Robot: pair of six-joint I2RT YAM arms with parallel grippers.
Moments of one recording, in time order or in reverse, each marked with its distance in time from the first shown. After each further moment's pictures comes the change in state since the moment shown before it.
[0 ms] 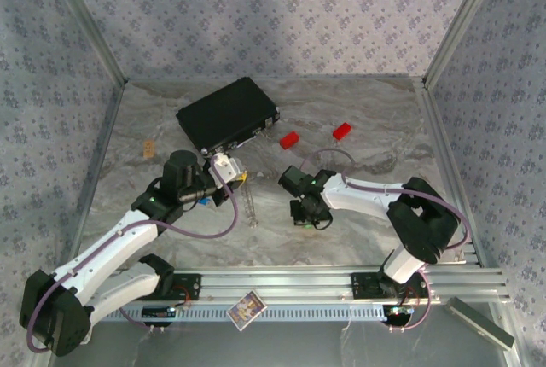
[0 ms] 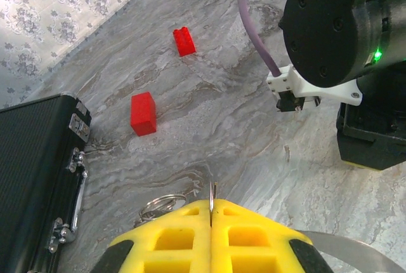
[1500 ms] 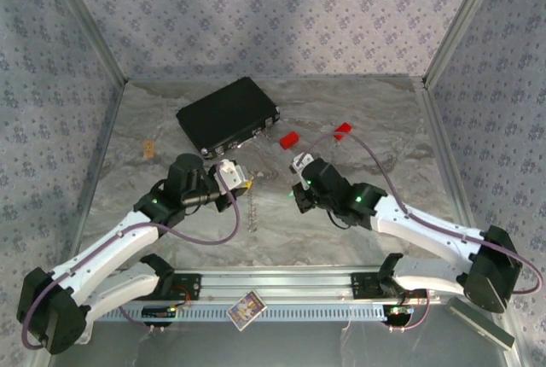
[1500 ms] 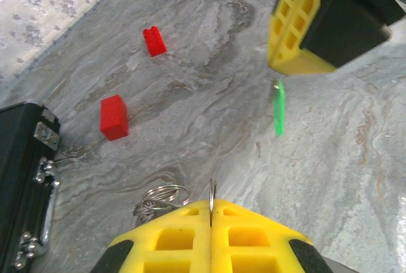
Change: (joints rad) left arm -0.079 -0.005 0.005 -0.050 -0.003 0.015; right arm 0.044 -0.496 -0.129 0.353 0.174 -0.598
